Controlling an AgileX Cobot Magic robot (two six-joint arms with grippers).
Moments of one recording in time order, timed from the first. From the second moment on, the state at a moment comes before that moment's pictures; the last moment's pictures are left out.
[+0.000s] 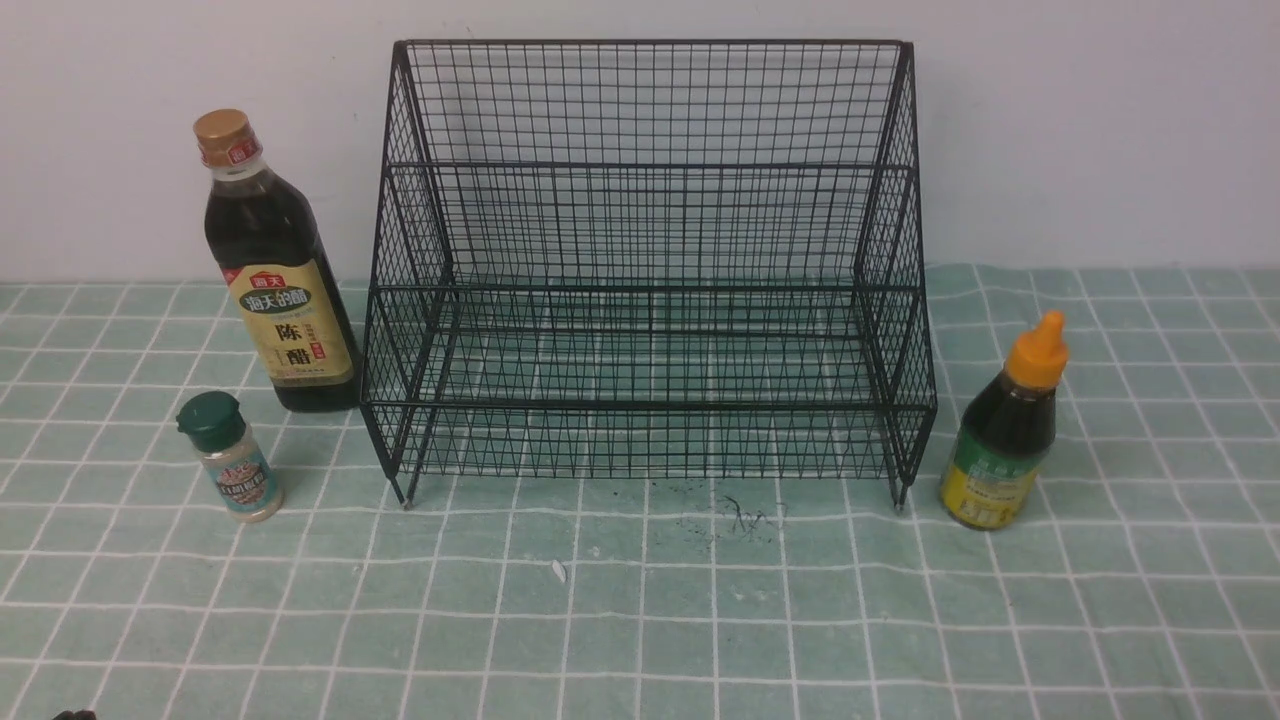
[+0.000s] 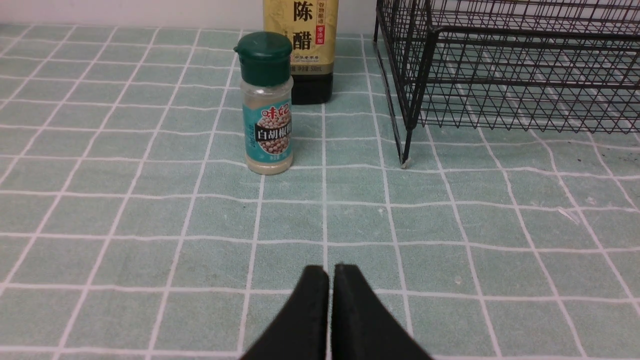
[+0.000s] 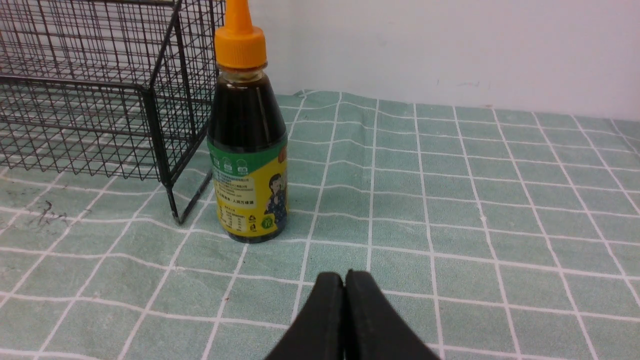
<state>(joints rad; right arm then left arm) 0.03 -0.01 0.02 0.09 0.39 -0.09 -0.03 -0.01 0.03 -0.12 0.37 0.00</state>
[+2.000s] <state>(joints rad) 0.12 1.47 -1.39 0.19 1.11 -0.03 -0.03 -0.01 0.03 -0.12 0.38 0.00</state>
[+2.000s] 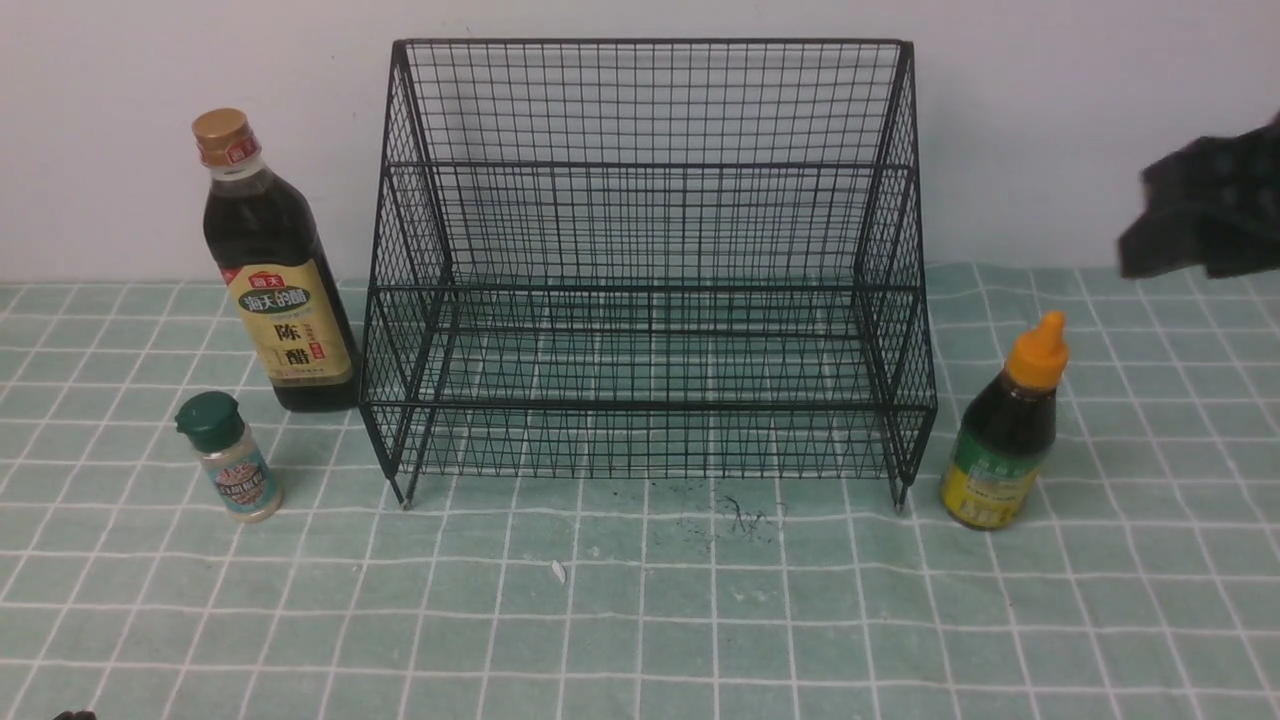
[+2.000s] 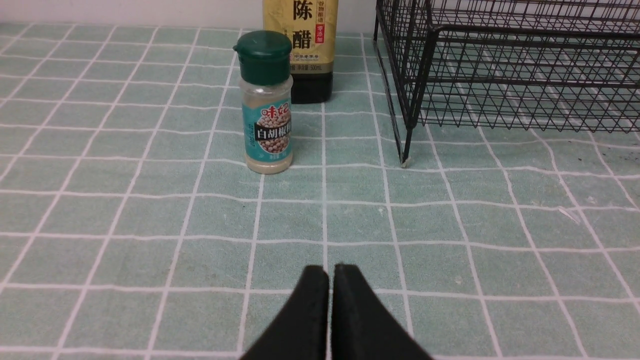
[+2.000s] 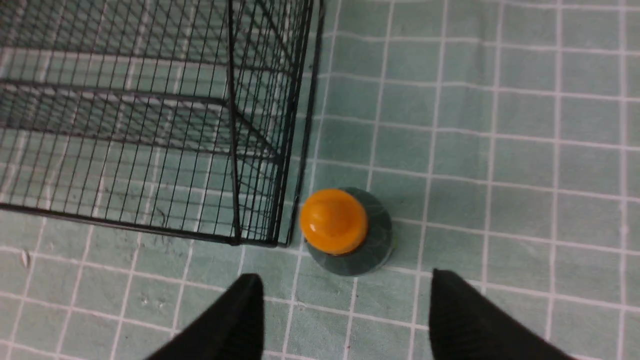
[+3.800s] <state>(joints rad) 0.41 1.82 -1.88 0.13 1.27 -0.01 -0.03 -0.01 0.03 -0.12 0.38 0.00</state>
